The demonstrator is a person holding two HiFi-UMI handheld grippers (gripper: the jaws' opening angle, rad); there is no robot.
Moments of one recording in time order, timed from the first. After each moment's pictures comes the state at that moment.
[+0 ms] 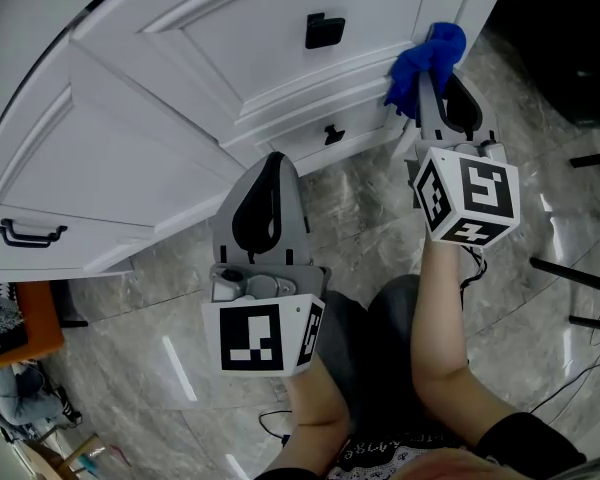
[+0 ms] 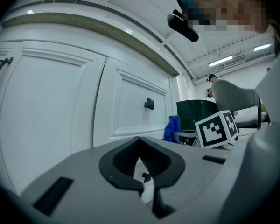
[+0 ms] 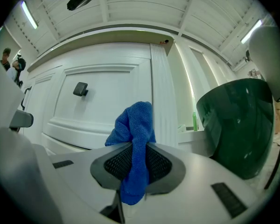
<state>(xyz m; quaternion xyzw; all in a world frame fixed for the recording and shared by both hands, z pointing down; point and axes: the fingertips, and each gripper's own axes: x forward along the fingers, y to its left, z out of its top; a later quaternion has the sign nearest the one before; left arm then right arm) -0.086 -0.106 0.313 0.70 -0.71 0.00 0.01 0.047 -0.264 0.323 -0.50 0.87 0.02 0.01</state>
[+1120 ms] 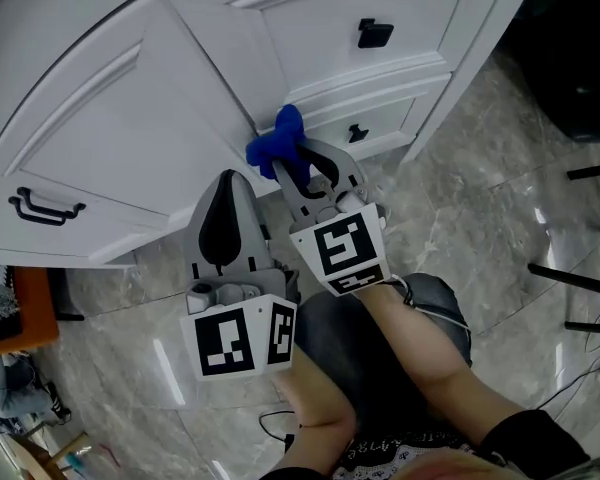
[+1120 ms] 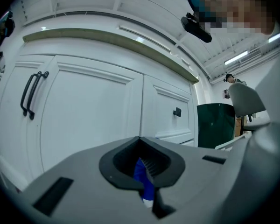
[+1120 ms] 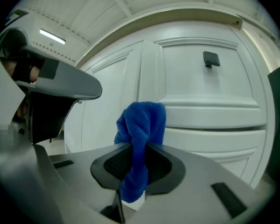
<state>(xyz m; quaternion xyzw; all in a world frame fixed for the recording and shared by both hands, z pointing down) -0.165 -0.048 0.303 0.62 -0.78 -0.03 0.02 -0.151 -0.111 0.378 -0.25 0.97 0.03 -0.07</state>
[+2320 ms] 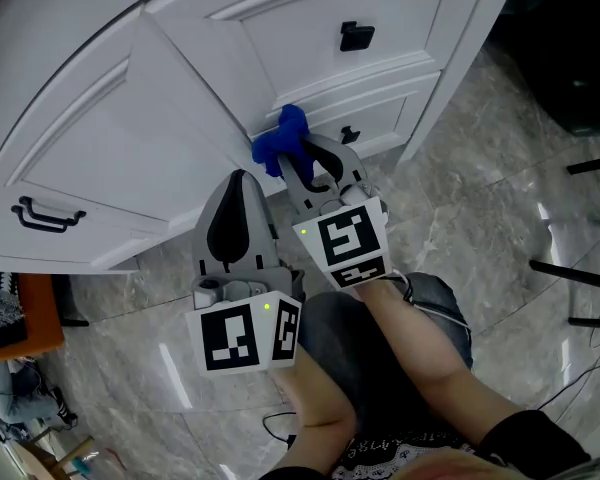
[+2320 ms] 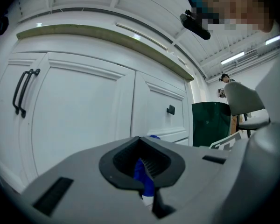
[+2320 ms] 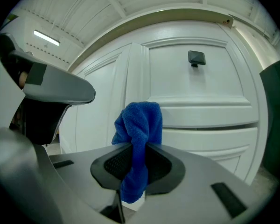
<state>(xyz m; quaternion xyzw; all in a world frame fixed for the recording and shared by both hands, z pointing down) -0.147 -0.059 0.306 0.64 -0.77 -0.02 0.02 -0.136 -0.128 0.375 -0.27 0.96 0.02 -0.06</state>
